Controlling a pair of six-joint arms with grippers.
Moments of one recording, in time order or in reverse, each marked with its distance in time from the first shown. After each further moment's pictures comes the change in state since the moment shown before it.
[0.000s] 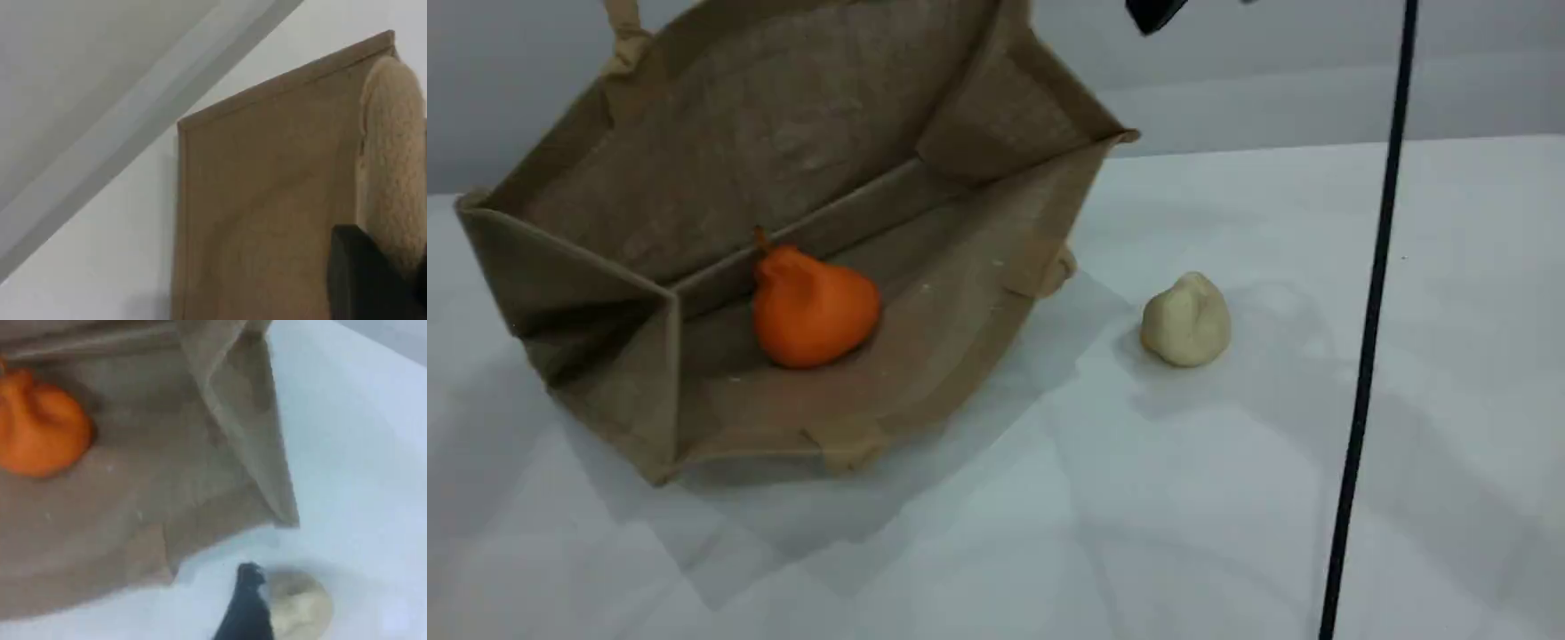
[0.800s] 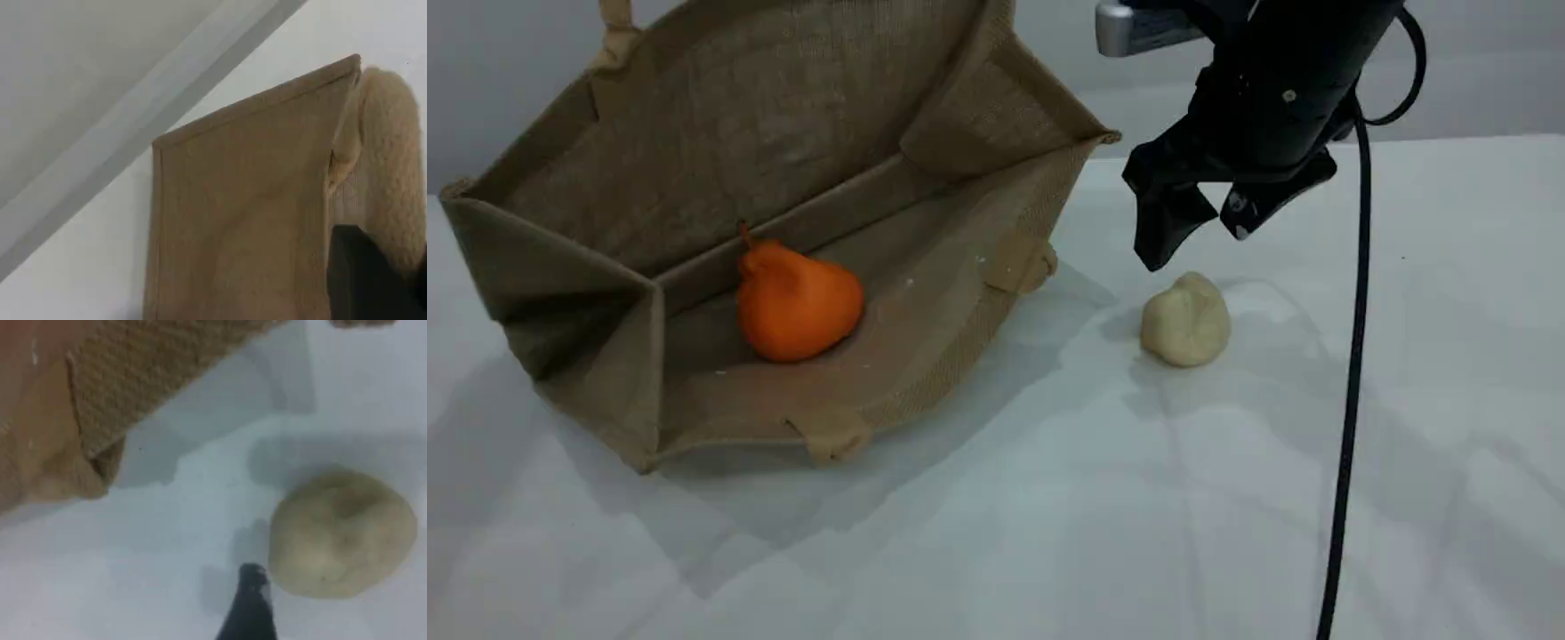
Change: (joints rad) left arm -0.001 0.000 0.000 -0.050 0.001 0.003; right arm -0.004 0.269 0.000 -0.012 -0.001 0.055
